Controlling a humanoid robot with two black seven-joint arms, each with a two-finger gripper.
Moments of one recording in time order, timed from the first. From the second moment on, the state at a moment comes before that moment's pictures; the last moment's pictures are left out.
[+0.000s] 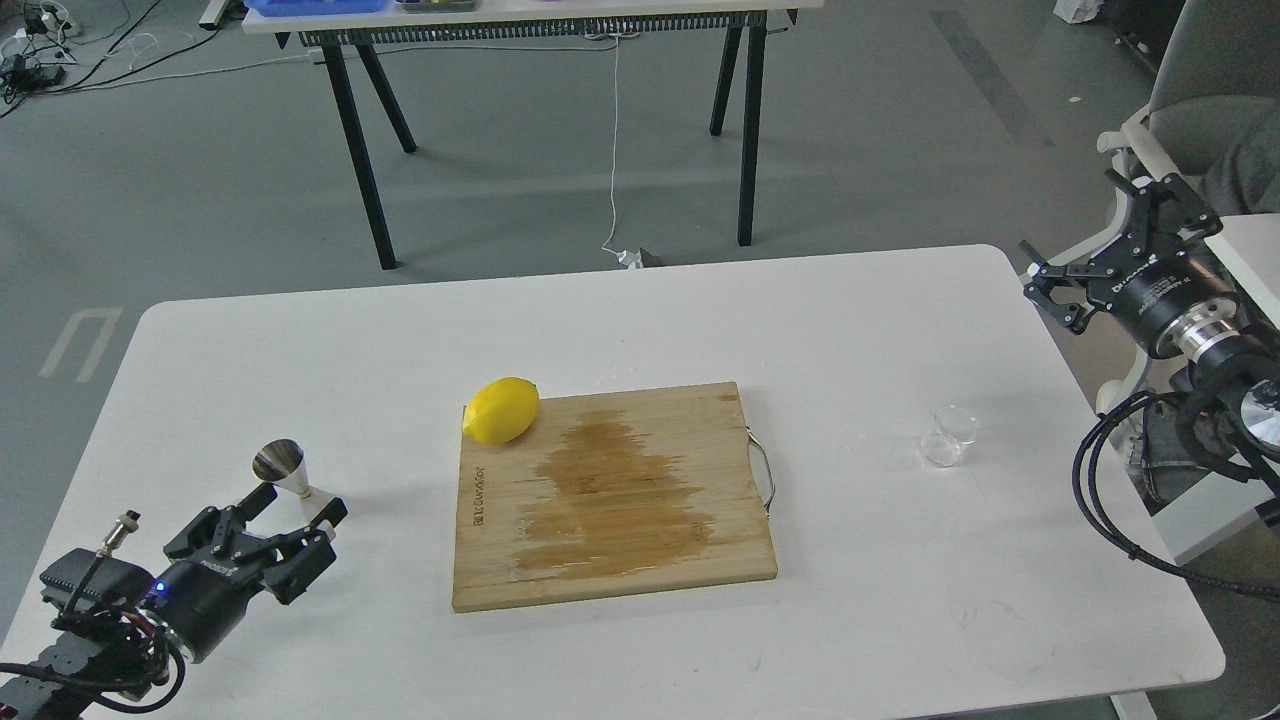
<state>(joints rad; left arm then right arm) -0.15 0.51 -0.74 -0.84 1.89 0.49 -0.49 0.50 -0.60 1.03 0.75 0.21 0.49 -0.06</state>
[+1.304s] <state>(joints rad) -0.35 0.32 -0.70 -0.49 1.87 0.49 -0.49 0.49 -0.61 1.03 0.76 0.21 0.49 -0.06</state>
